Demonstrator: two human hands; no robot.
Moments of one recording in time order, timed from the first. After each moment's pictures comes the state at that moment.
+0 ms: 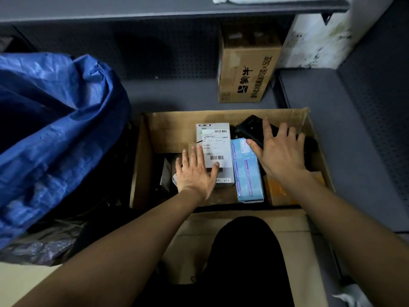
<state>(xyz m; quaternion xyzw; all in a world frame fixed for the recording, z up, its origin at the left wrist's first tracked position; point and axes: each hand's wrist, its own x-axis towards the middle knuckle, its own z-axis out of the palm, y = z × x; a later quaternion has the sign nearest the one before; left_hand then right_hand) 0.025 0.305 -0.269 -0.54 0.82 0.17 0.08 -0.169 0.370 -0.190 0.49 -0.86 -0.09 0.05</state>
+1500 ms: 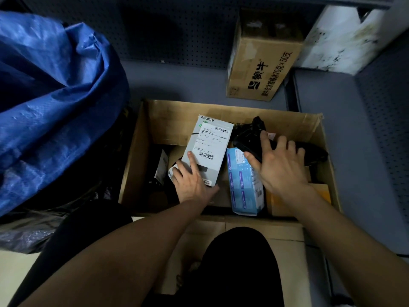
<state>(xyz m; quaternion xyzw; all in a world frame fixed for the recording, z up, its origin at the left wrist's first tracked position) 0.015 0.314 -0.346 -0.66 0.73 0.17 0.03 -0.164 0.360 -0.209 0.53 -0.83 -0.15 -0.03</state>
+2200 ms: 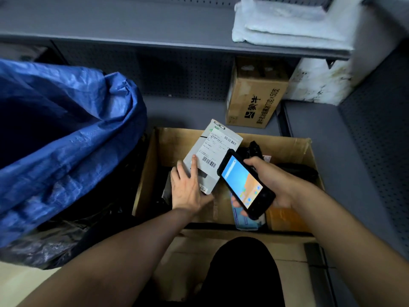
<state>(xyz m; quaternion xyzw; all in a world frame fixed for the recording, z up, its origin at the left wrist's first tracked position) 0.055 0.296 -0.276 -0.57 0.81 0.11 -0.04 -0.124 0.366 -0.114 0.09 -0.68 0.24 -0.69</state>
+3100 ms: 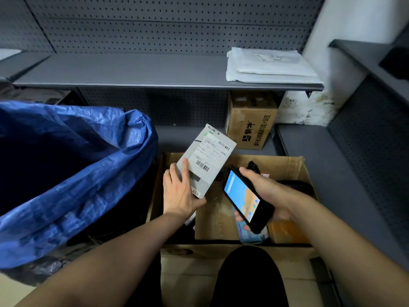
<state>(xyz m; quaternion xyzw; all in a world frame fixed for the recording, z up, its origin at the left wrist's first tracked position) 0.095 0.278 -0.203 -0.55 0.83 0.03 -0.11 -0.092 0.394 -0.061 0.15 -0.71 0.23 -0.65</state>
